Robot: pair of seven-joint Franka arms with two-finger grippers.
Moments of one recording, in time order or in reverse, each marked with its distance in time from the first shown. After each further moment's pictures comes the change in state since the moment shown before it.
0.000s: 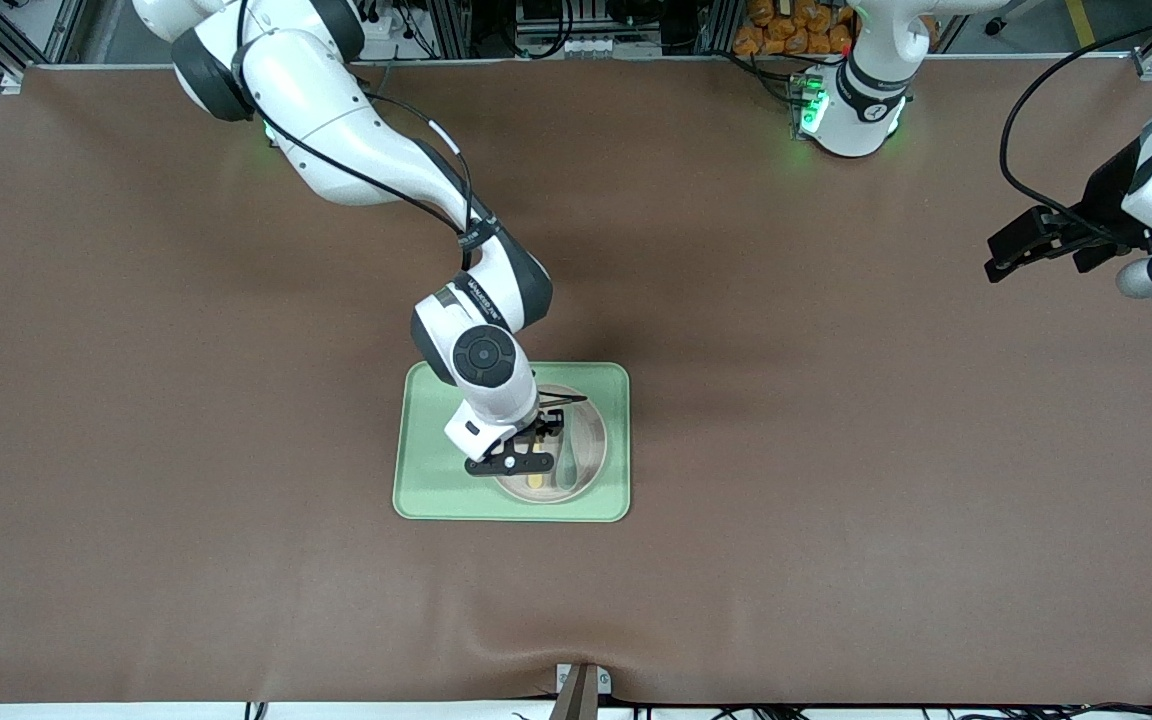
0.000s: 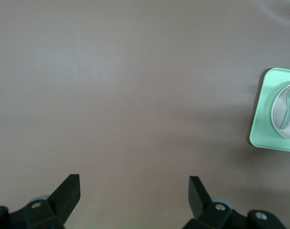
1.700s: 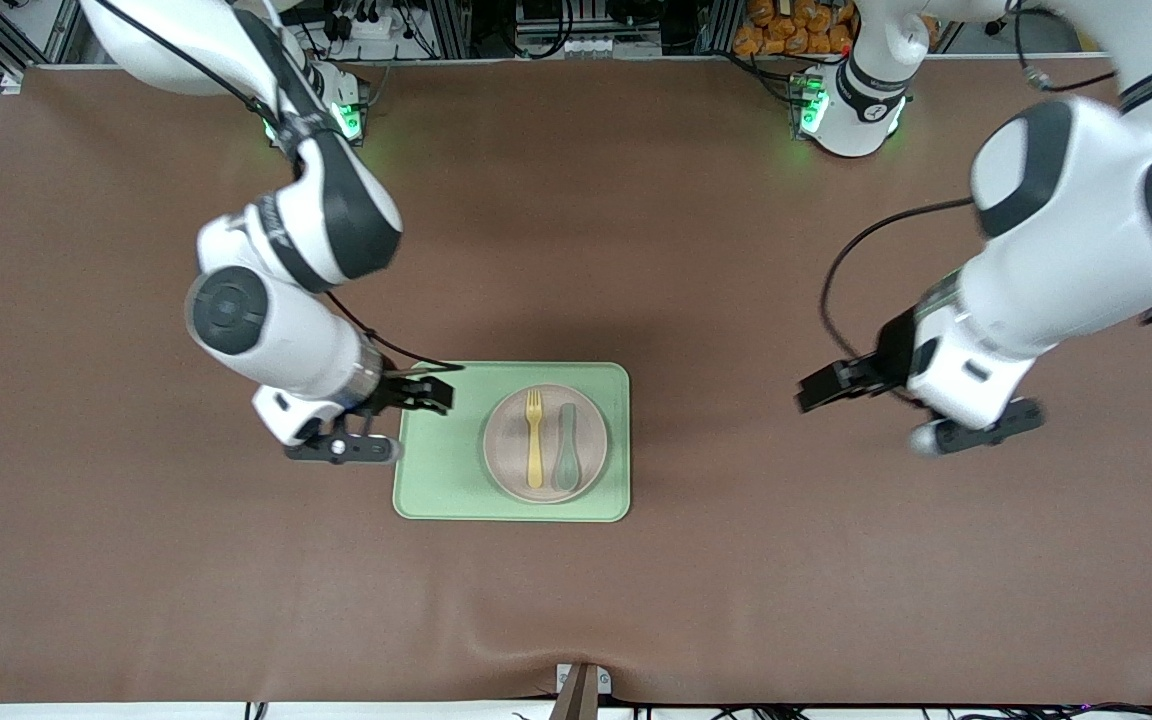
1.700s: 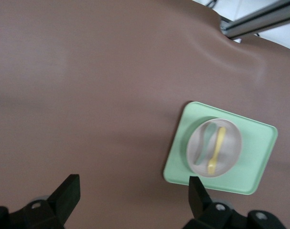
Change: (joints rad) left arm -0.215 0.297 0.076 0.169 -0.178 0.227 -0.260; right arm -0.183 -0.370 0.006 -0.123 0.162 -0.260 -0.141
